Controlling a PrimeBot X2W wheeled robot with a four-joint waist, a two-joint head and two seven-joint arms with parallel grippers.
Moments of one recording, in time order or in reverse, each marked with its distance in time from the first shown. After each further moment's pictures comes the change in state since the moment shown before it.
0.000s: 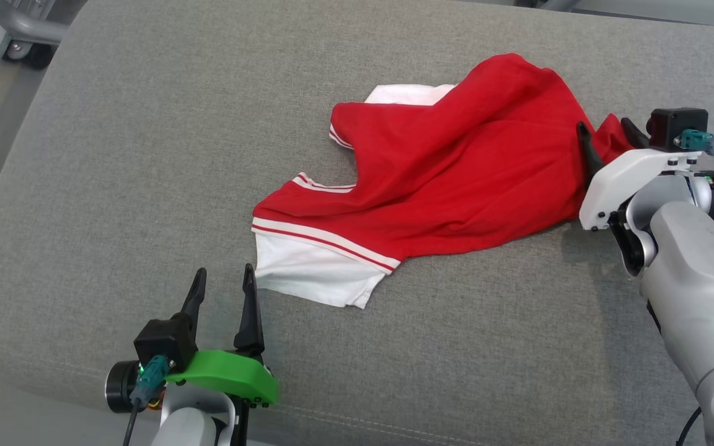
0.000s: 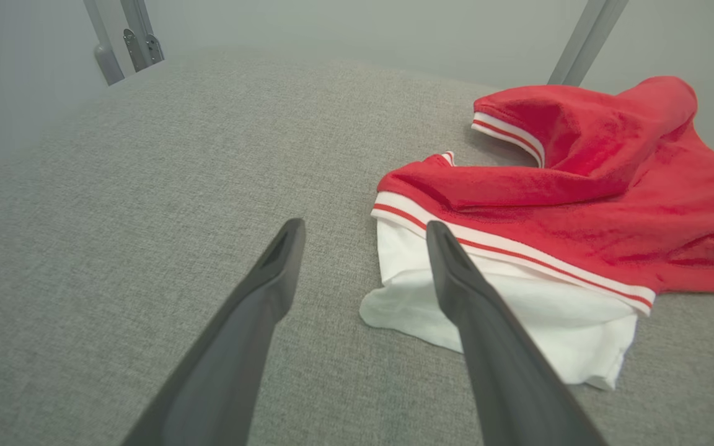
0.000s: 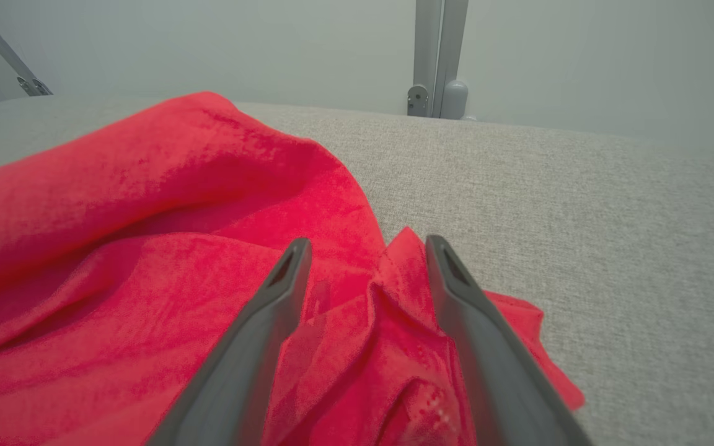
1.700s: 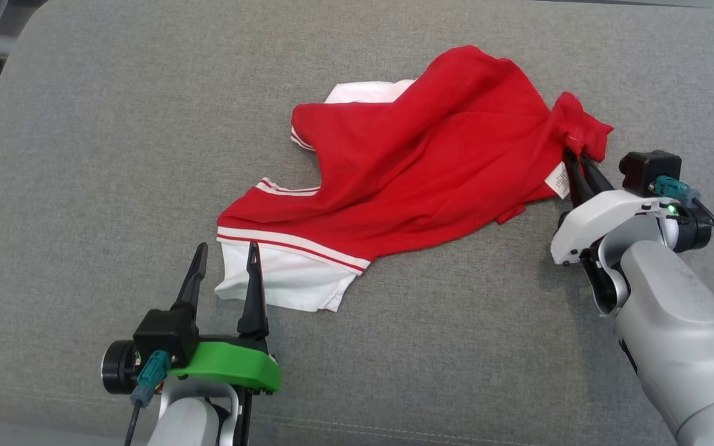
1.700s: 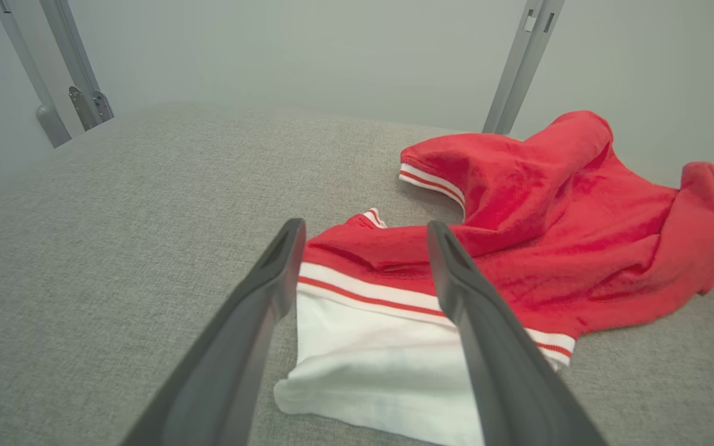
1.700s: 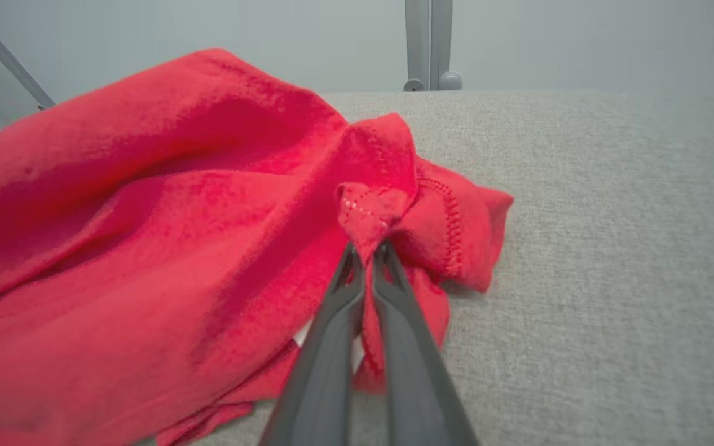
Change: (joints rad) left arm 0.005 -0.001 -0.005 -0.118 0.061 0.013 0.000; right arm 0.146 0.046 0.010 -0.131 0.028 0.000 -0.084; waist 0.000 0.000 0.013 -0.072
